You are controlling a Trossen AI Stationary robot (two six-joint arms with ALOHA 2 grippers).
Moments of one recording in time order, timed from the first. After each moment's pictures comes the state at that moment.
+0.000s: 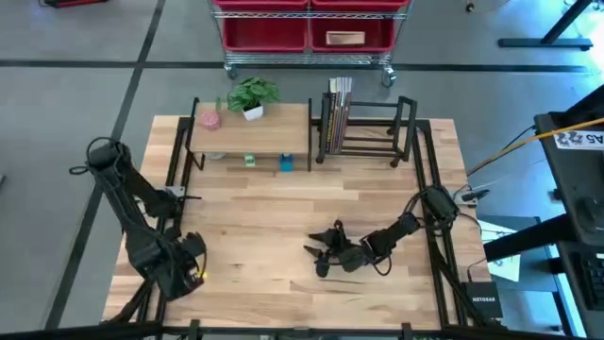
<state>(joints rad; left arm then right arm) -1.03 1.37 1.02 -1.19 -0.19 -1.65 0.50 2.12 0.74 0.89 0.72 0.65</state>
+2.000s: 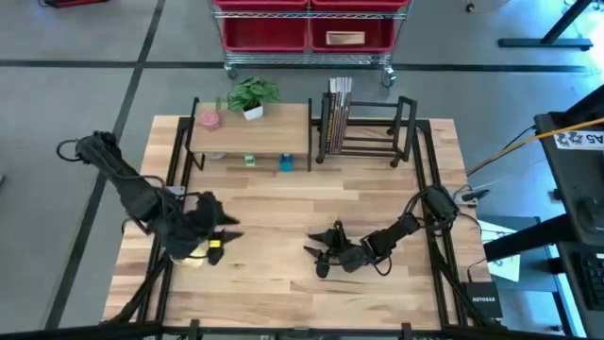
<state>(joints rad) -0.70 1.15 1.11 -0.81 -0.77 -0.91 0.50 2.12 0.74 0.89 0.72 0.65</state>
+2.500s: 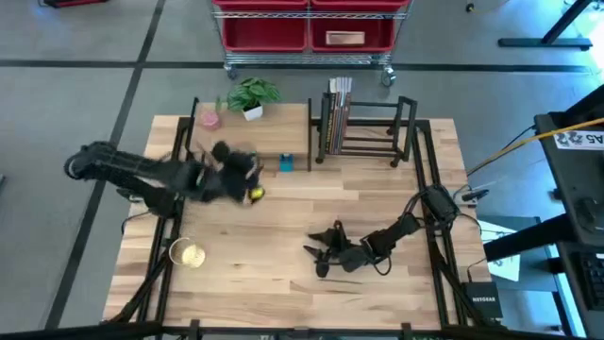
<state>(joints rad) -0.08 1.23 1.14 -0.65 -0.83 -0.34 0.50 2.12 0.74 0.89 0.73 0.65</state>
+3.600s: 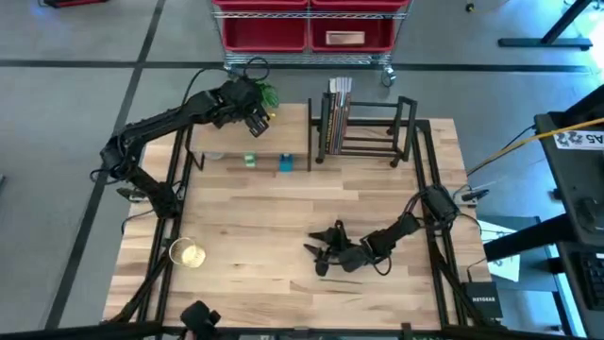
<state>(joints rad) 0.63 1.53 1.39 -0.77 -0.40 0.11 0.50 2.12 0.74 0.89 0.76 0.68</state>
